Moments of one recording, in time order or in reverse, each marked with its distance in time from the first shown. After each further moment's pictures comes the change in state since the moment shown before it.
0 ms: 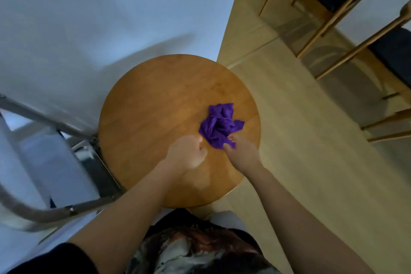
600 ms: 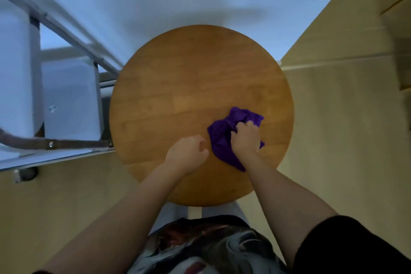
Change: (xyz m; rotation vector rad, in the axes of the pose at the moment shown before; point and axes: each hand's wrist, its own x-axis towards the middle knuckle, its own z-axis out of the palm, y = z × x) left_hand 0.054 0.035 0.045 -0.332 0.023 -0.560; right_hand 0.160 0.026 0.030 -0.360 -0.168 -0.301
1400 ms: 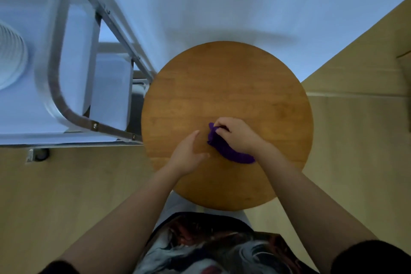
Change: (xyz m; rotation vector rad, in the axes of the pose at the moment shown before) left_hand -0.036 -0.066 -0.013 -0.480 0.135 -0.058; right_hand -0.038 -0.100 -0.063 0.171 -0.425 -0.643
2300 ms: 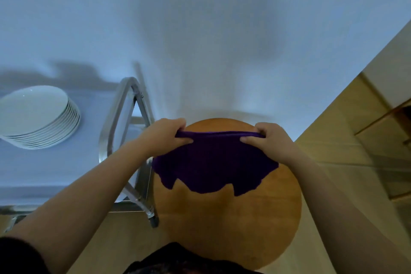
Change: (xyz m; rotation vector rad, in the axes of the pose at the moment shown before) left_hand -0.061 0.067 -0.202 0.564 0.355 0.599; right_hand -0.080 -0.114 -0.116 -0.046 0.486 -0.032
